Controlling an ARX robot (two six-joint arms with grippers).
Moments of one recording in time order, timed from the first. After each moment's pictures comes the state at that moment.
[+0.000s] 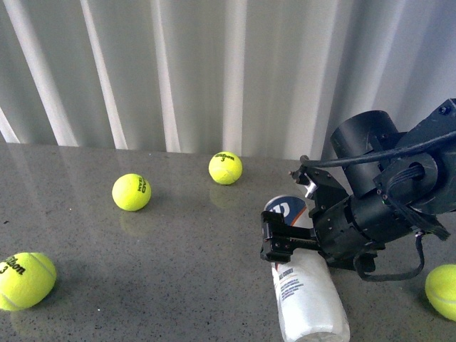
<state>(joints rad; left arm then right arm) 0.00 0.00 0.02 0.00 0.00 0.00 0.28 2.19 1.20 -0.03 -0.27 0.23</state>
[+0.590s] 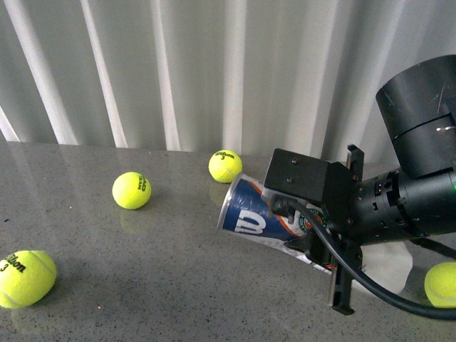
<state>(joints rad) 0.00 0.00 0.02 0.00 0.00 0.00 0.29 1.92 0.96 0.13 -0.35 -1.03</state>
